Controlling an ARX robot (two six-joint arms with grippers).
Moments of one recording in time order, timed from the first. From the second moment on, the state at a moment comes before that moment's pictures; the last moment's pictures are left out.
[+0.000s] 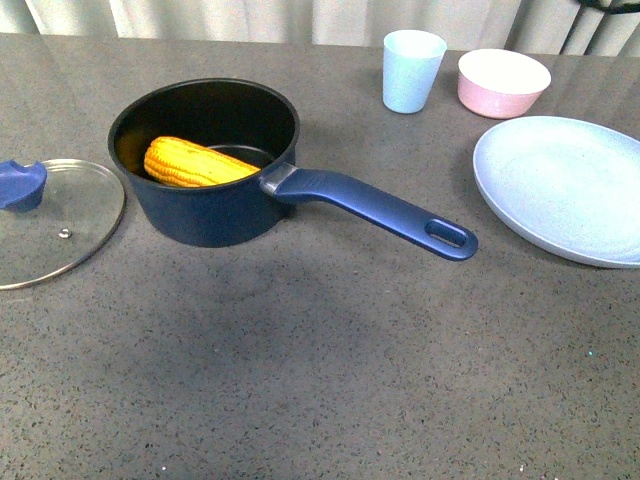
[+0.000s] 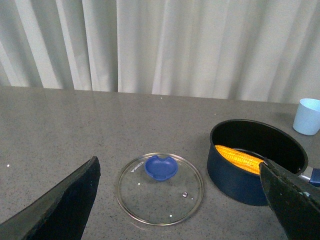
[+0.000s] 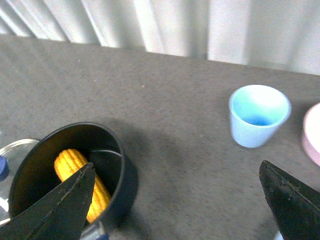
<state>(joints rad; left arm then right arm) 0.00 0.01 0.01 0.00 0.00 -0.01 0.35 1.72 1.07 0.34 -0.15 0.11</state>
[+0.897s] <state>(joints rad) 0.00 0.02 0.01 0.00 0.00 -0.01 0.09 0.94 0.19 0.75 0.08 0.00</state>
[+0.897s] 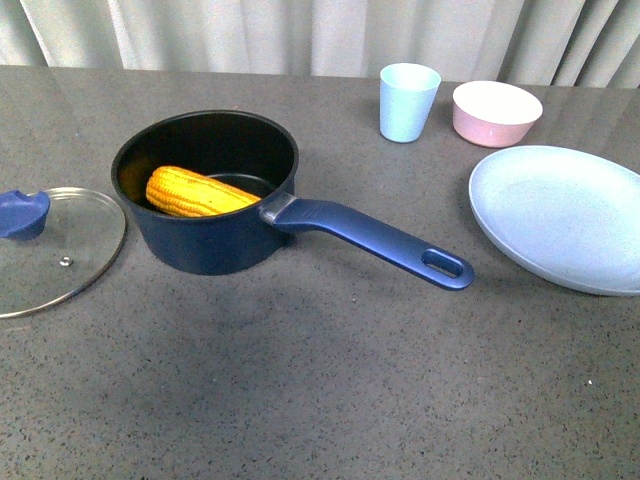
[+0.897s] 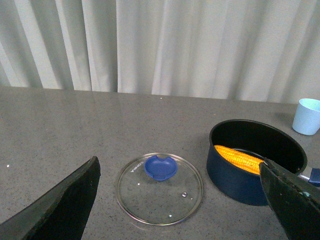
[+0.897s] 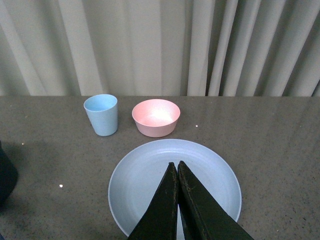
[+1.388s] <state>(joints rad) 0.00 0.01 0.01 0.00 0.00 -0.01 0.00 0.66 0.06 0.59 0.00 0.00</state>
